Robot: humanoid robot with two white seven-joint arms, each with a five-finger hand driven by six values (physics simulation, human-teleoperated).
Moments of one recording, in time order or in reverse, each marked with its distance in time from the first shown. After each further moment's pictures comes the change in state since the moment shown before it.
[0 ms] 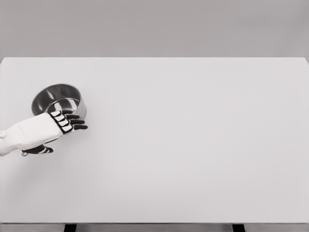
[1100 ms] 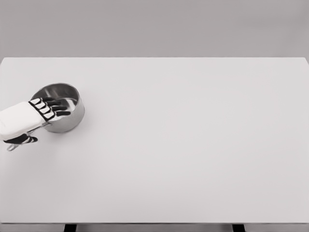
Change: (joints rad) left arm 0.043 0.000 0.142 0.026 0.000 0.000 -0.001; right arm 0.000 0.000 0.000 0.000 0.000 0.000 0.000
